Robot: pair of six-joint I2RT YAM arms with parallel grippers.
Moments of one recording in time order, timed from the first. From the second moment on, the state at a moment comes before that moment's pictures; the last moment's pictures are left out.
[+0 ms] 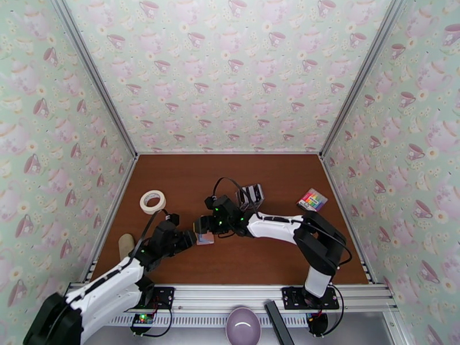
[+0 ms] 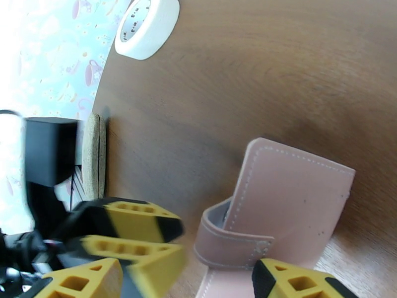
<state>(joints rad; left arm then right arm) -0.47 0.81 0.24 -0.14 0.17 -0.90 0.95 1.81 1.06 0.02 -0.36 0.78</state>
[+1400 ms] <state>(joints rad) -0.41 1.05 0.25 -0.03 0.18 -0.85 0.93 1.94 1.13 -0.01 -0.35 0.84</state>
